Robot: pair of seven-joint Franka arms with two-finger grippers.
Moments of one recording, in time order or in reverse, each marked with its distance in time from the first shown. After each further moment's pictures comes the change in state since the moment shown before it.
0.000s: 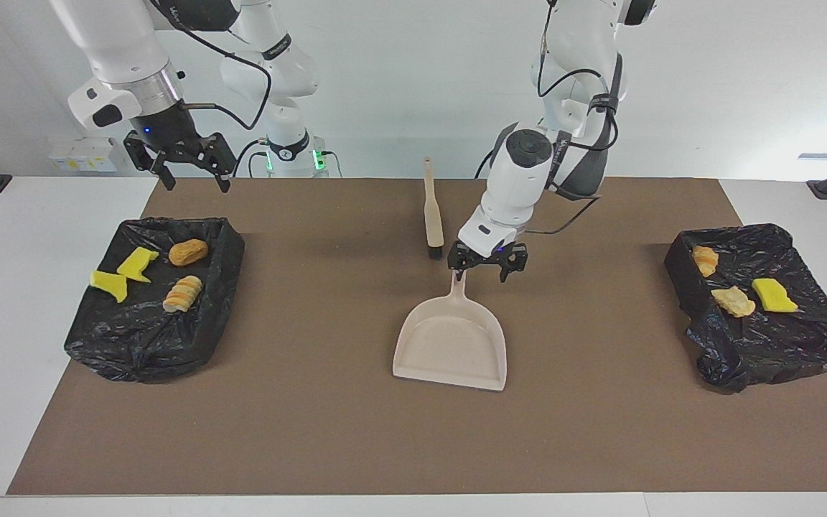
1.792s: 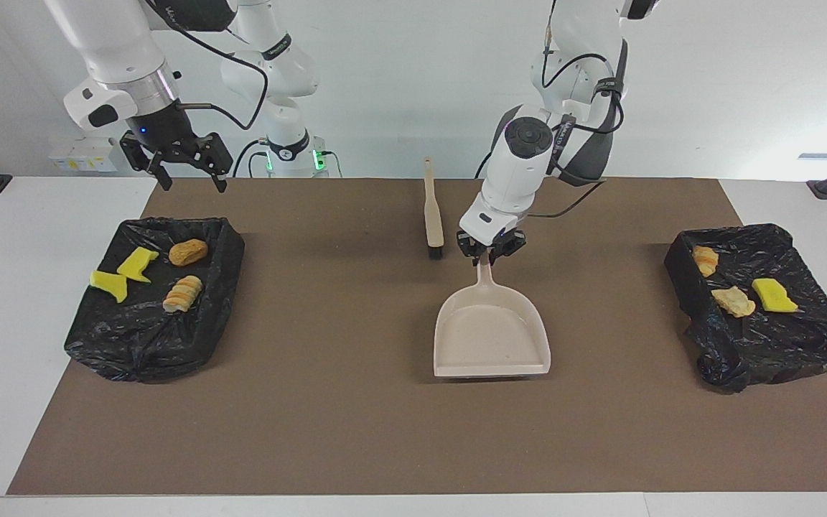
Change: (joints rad) left arm -0.041 0.008 -0.067 0.005 0.000 -0.056 -0.226; right arm 0.001 0.000 -0.003 0.000 0.000 0.000 0.000
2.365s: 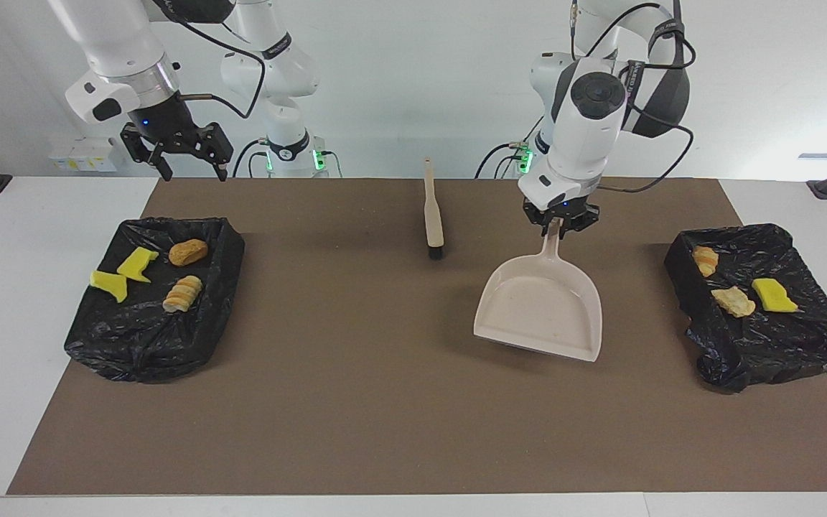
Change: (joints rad) left arm 0.119 -0.141 -0.001 0.003 0.133 -0.262 0.355; right arm -0.004 -0.014 -0.008 -0.002 -0.001 -0.055 -0.064
